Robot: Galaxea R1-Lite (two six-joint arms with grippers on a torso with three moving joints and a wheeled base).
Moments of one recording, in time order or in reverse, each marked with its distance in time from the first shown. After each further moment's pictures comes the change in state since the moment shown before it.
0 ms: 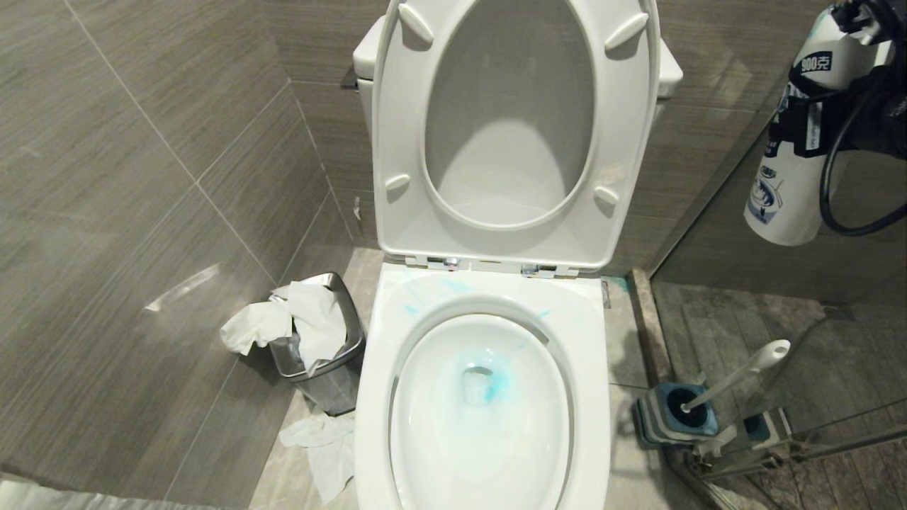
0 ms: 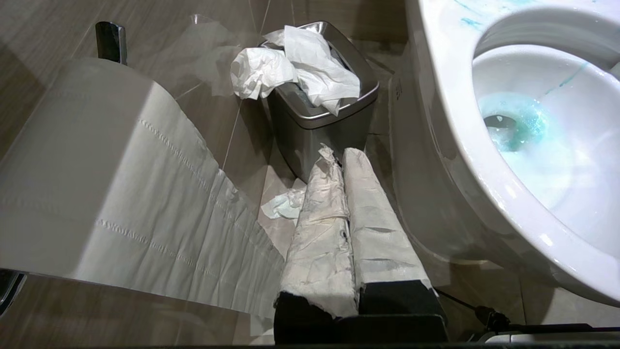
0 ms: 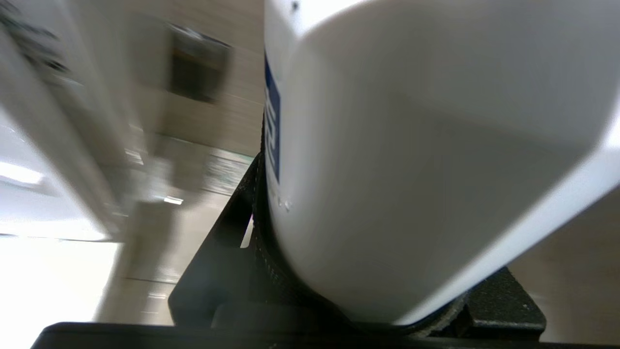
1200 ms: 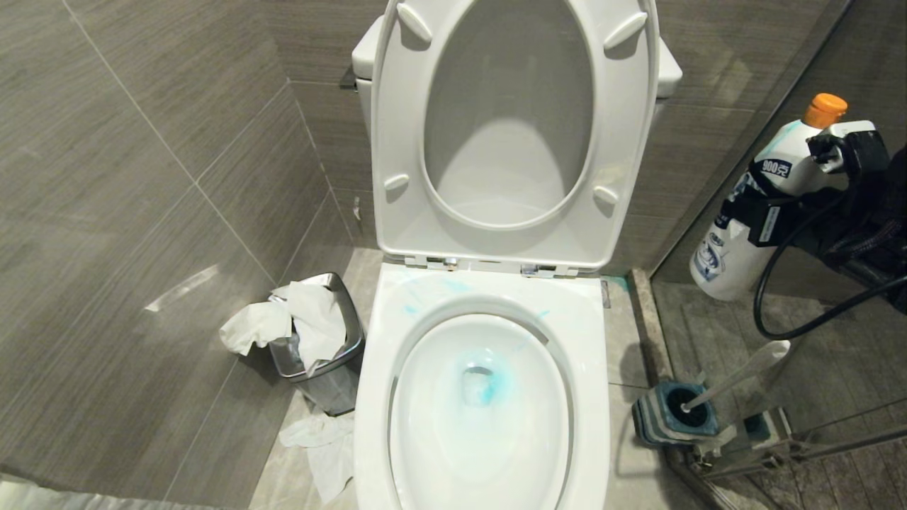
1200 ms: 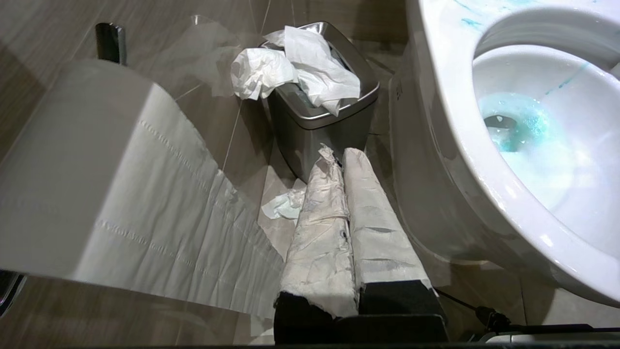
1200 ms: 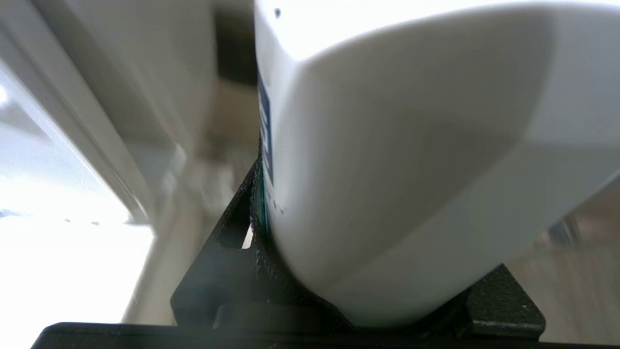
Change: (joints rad) left arm 0.000 0.000 0.000 0.000 0.000 0.001; right arm -0.119 0.095 0.559 -0.729 0.273 0.146
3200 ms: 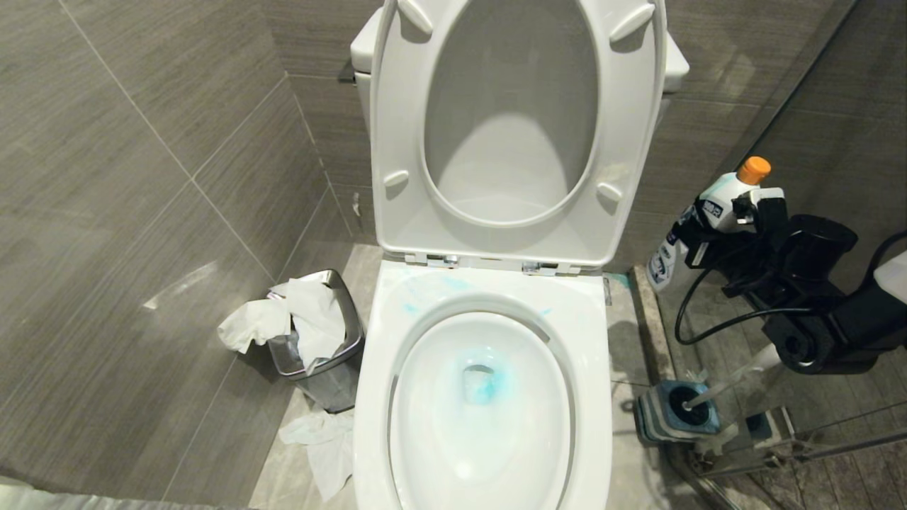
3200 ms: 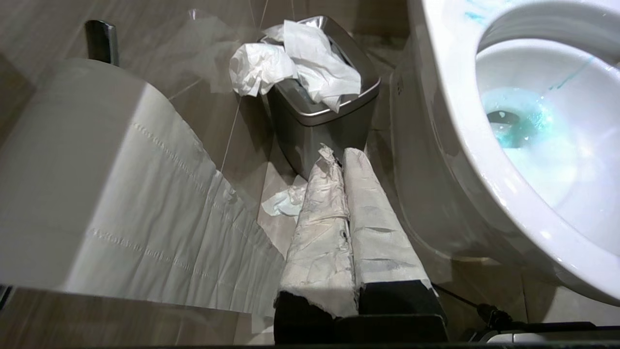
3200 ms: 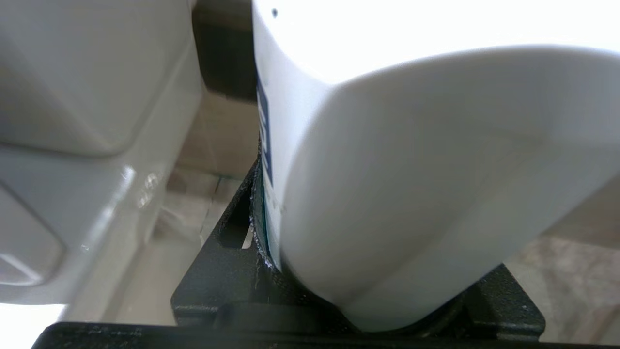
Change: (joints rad) left arm 0.000 0.000 0.000 -0.001 0.002 0.004; right arm -0.046 0.476 -0.101 -0.487 0.077 0.058
